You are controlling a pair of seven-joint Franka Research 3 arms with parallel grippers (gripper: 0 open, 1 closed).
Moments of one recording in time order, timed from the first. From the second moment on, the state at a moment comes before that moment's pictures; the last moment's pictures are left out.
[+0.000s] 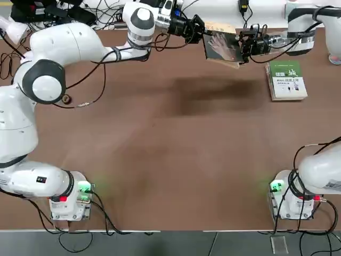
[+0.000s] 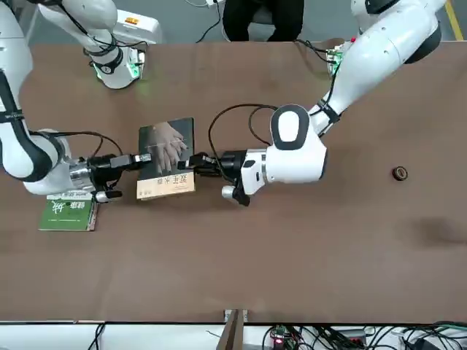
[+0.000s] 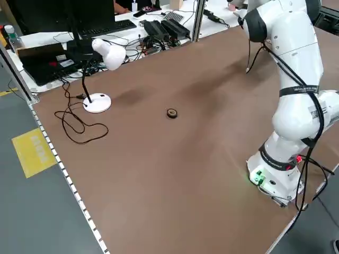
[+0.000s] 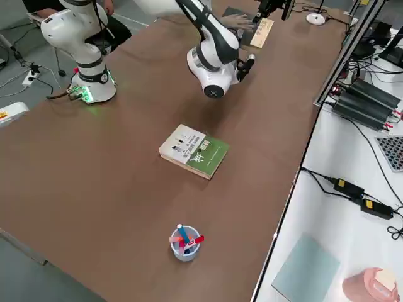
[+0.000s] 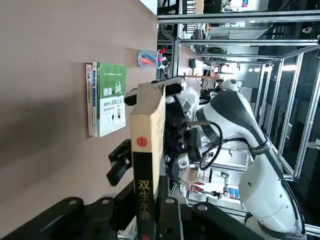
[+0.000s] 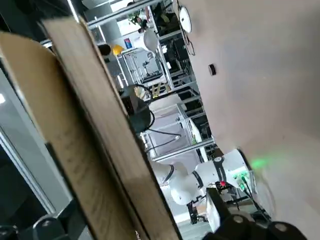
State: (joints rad) left arm -0.18 0.82 -0.74 -1.29 -1.01 2.44 0.14; right arm -0.15 0.44 0.23 -1.94 1.41 1.52 -0.48
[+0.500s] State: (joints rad) left arm -0.18 0.82 -0.74 -1.29 -1.01 2.44 0.14; right arm -0.15 0.42 0.23 -1.97 1.41 1.49 -0.48
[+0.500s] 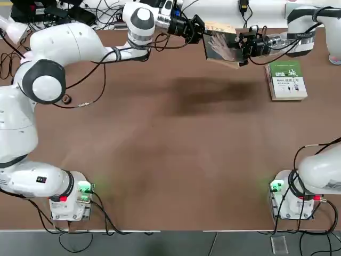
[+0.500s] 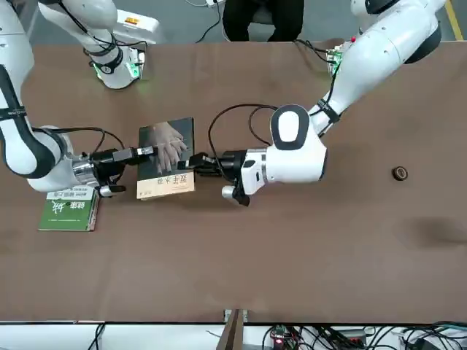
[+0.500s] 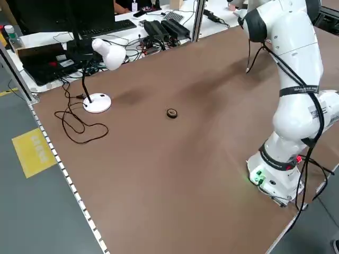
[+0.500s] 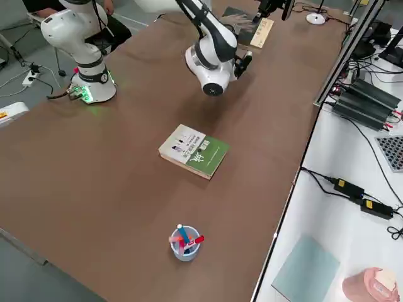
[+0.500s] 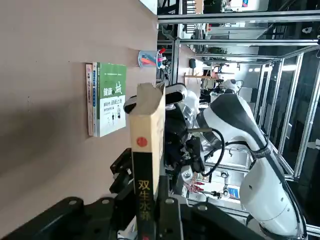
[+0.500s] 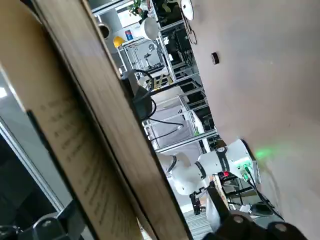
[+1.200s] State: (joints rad) left arm -0.18 0.82 -0.74 -1.29 -1.01 2.44 0.14; right arm -0.16 0.40 0.23 -1.97 1.42 1.46 -0.49
